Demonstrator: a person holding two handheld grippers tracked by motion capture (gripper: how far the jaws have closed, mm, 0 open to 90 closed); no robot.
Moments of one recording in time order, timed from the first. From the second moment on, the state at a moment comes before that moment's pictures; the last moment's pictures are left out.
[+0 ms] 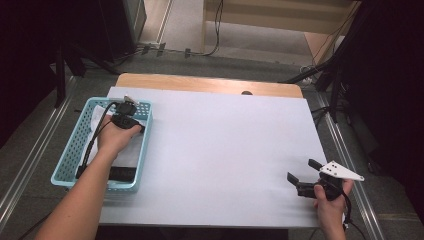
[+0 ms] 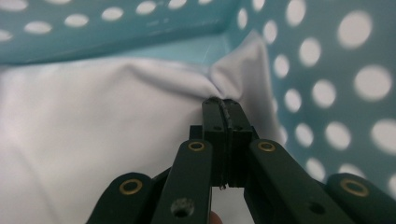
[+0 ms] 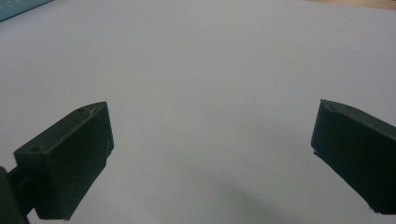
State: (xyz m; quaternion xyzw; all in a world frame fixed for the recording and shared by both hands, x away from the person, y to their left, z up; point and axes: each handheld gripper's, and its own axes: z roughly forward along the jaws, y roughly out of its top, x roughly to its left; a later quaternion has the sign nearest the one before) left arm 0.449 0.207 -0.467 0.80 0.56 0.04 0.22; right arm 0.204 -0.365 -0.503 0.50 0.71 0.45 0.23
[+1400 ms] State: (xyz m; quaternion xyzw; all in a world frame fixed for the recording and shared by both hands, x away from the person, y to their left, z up) left arm 0.302 0.226 -0.408 0.72 0.44 0.18 0.50; right arm 0.201 -0.368 -0.500 0.49 0.70 0.45 0.25
